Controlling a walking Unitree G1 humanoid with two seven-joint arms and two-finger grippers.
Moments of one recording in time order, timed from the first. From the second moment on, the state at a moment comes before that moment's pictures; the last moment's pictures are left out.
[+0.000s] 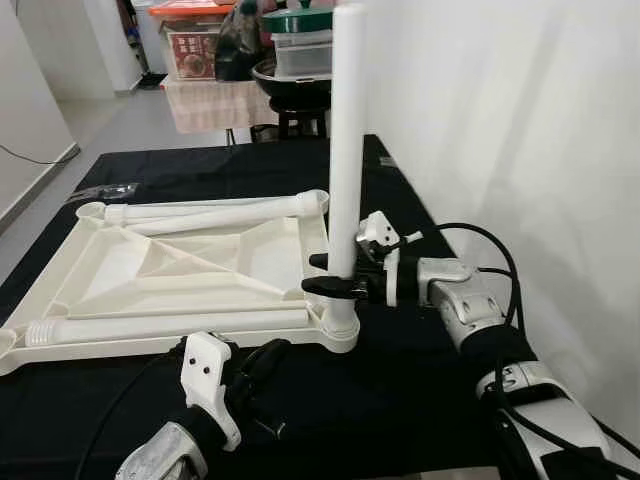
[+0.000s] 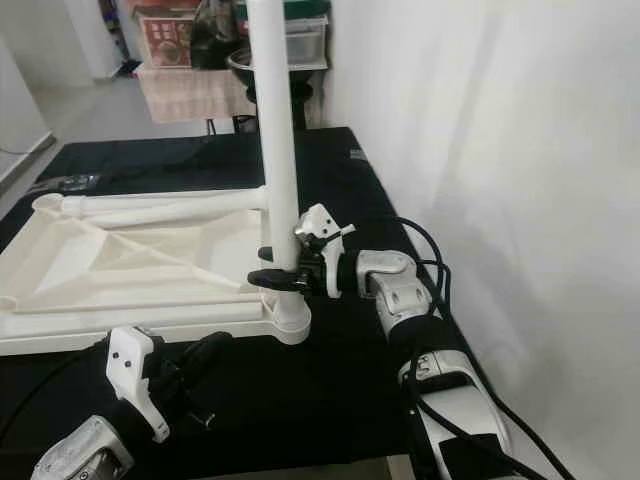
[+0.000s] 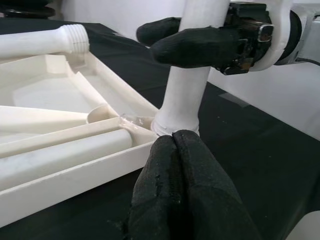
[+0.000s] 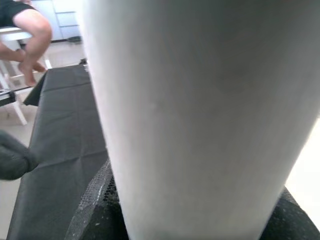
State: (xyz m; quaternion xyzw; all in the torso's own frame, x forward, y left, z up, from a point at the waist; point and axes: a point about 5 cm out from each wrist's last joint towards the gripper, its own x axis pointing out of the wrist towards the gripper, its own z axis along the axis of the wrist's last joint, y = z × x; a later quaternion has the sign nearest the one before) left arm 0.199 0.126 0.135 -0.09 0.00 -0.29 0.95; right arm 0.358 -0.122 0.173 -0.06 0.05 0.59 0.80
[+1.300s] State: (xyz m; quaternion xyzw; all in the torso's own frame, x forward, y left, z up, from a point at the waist) left arm 0.206 0.125 0.133 -0.09 -0.01 -0.28 0.96; right arm 0.352 -0.110 0.178 -0.07 0.06 0.57 0.81
